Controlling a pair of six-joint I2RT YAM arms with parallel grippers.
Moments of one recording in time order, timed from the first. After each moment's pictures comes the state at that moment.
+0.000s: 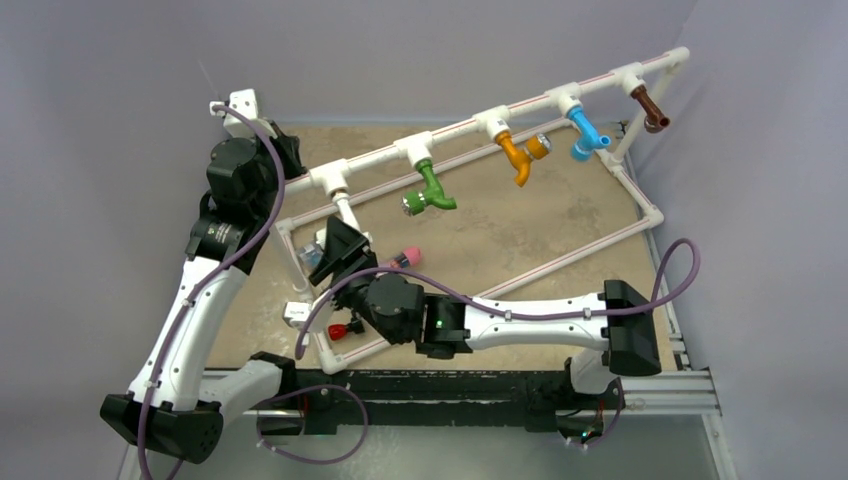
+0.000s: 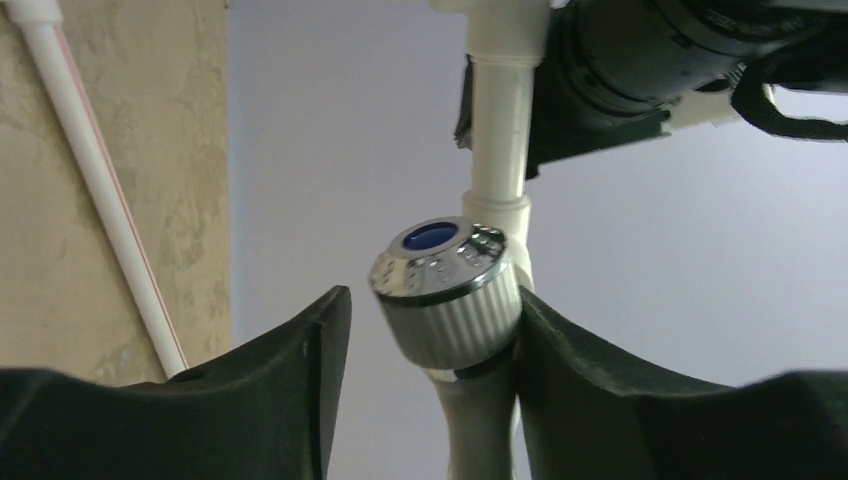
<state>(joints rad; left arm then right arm) -0.24 1.05 1.23 -0.31 -0.19 -0.27 1.46 1.61 1.31 0.29 0.62 -1.54</state>
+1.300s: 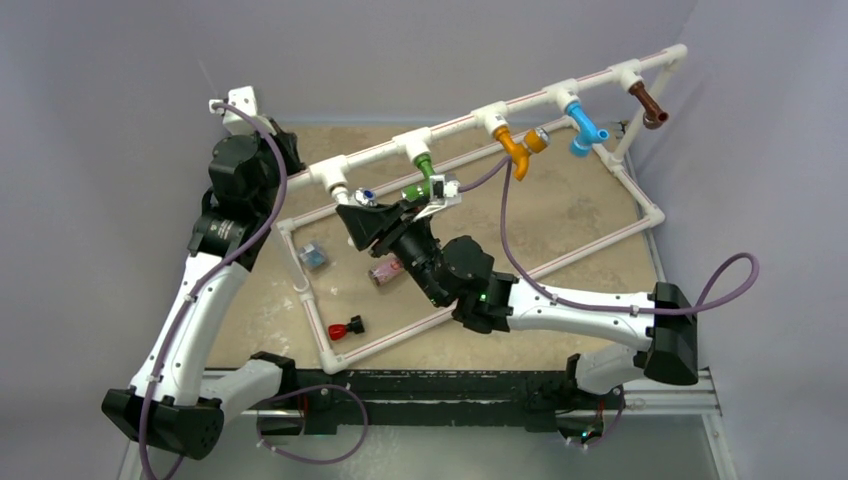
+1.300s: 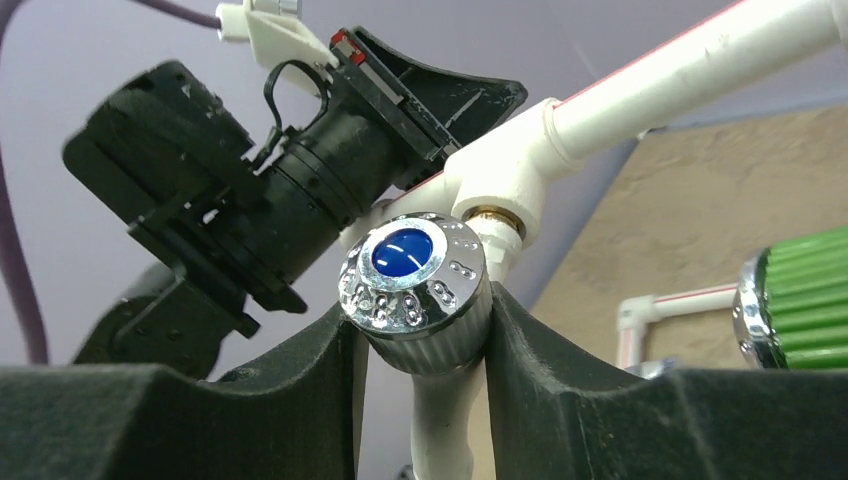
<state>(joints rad) -0.25 1.07 1.23 -0.29 -0.21 -0.27 1.28 1.43 1.17 0.57 0.59 0.56</state>
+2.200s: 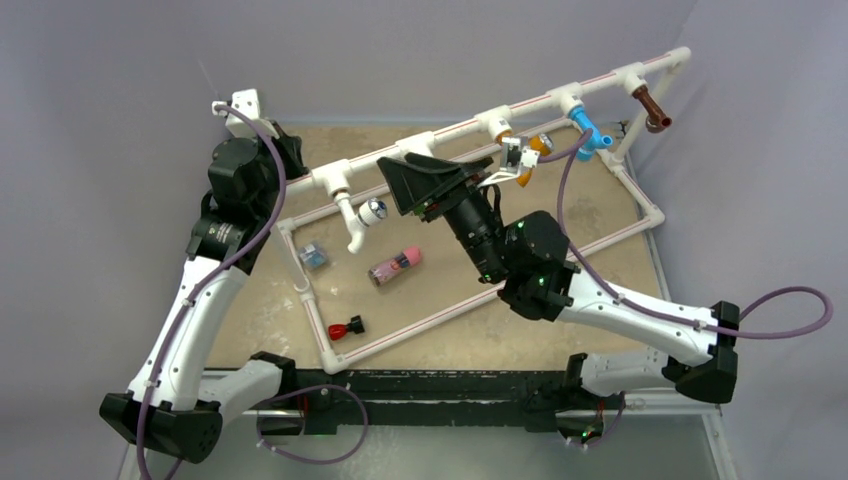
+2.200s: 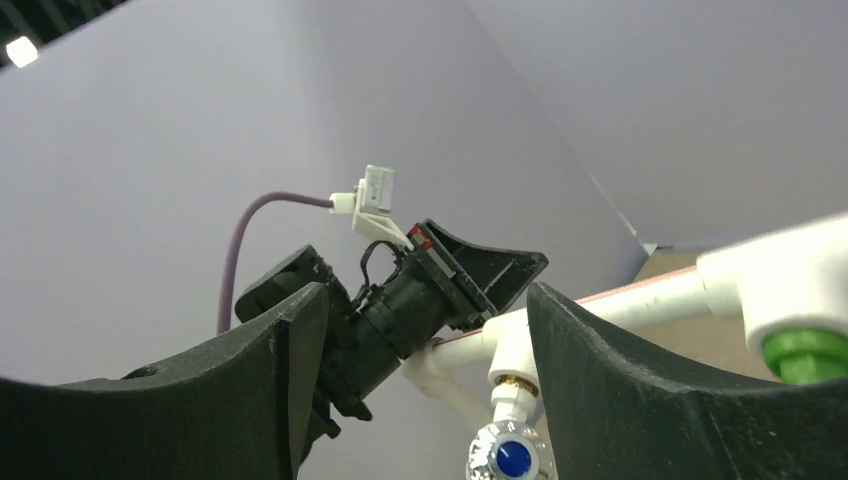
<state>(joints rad) -0.26 1.06 1.23 -0.31 -0.19 -0.27 1.19 1.21 1.19 0.53 0.53 0.59</state>
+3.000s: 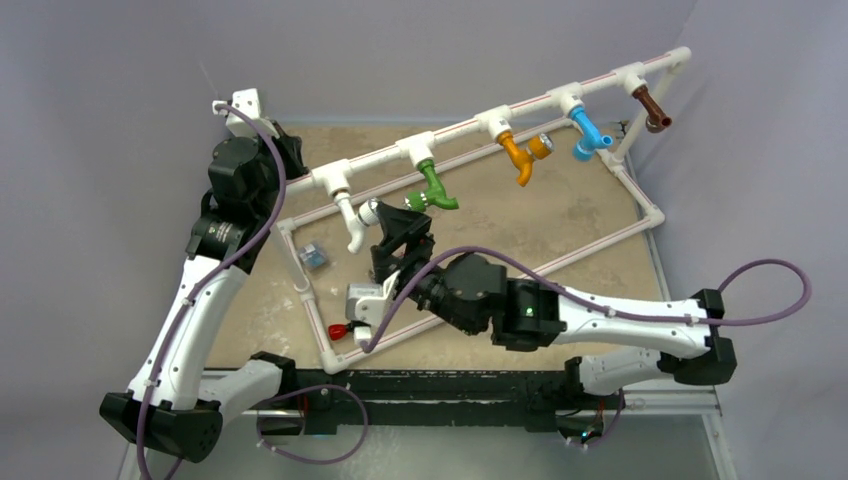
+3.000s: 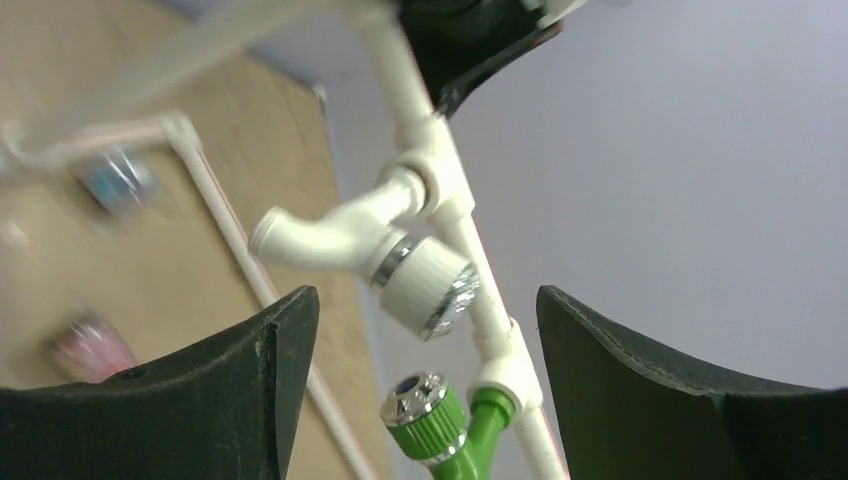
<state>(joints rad) -0.26 1.07 1.24 -0.32 -0.19 -0.27 1.45 1.27 1.37 -0.08 0.44 -1.06</state>
